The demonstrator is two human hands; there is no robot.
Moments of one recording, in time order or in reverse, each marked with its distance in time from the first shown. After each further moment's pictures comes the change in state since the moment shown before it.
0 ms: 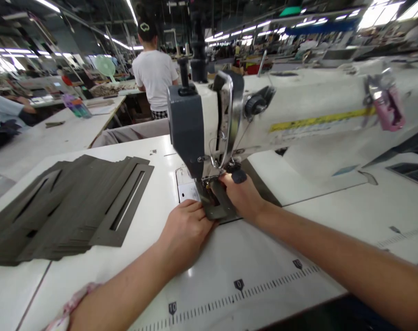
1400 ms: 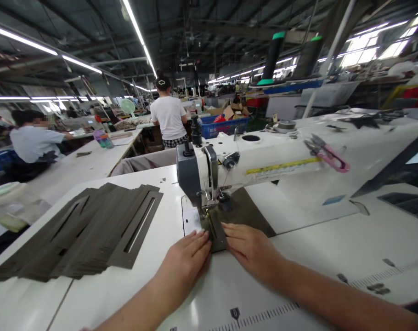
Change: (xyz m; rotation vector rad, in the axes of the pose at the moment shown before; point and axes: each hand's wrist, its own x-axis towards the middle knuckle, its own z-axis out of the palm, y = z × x) left_hand -0.021 0.004 -0.006 0.081 0.071 0.039; right_hand -0.057 -0.008 -0.027 0.247 0.058 -0.462
